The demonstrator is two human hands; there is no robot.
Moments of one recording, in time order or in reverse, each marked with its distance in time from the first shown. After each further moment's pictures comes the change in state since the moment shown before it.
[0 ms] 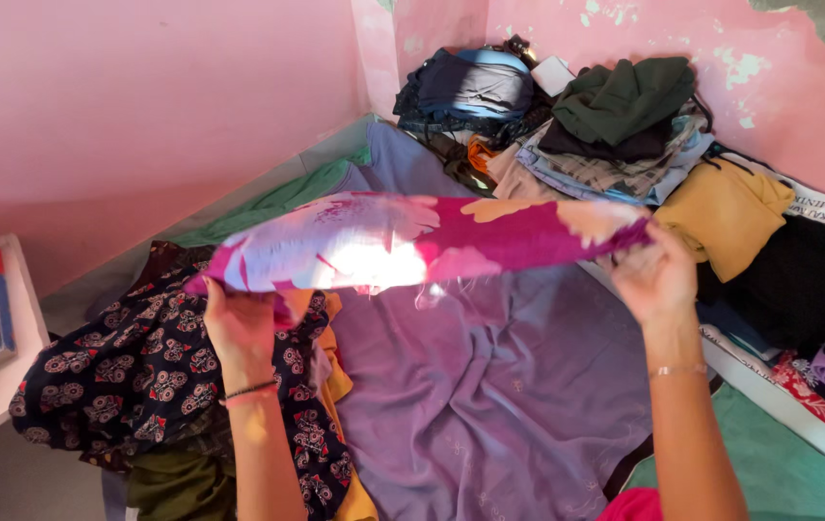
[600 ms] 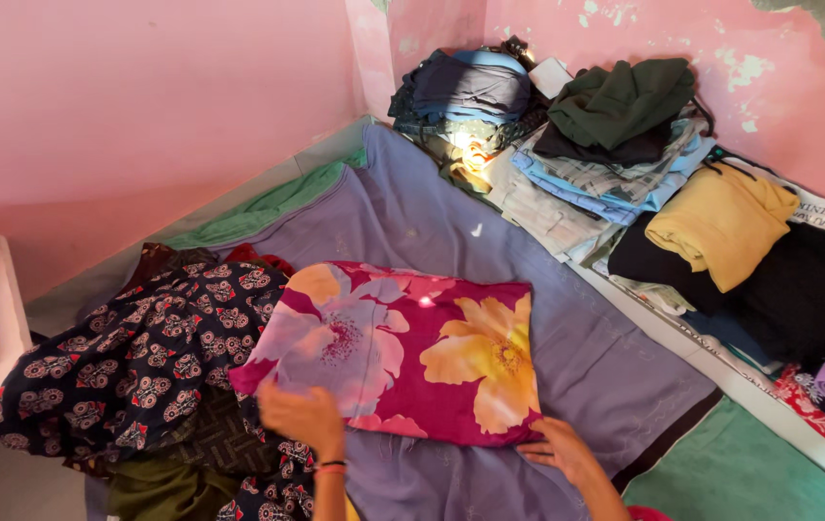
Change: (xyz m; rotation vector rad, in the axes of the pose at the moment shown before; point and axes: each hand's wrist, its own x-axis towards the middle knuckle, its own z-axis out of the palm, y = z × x) left_hand -0.136 -0.159 -0.115 1.946 0.665 0.753; right_hand -0.145 0.197 -0.216 -0.711 0.400 0.791
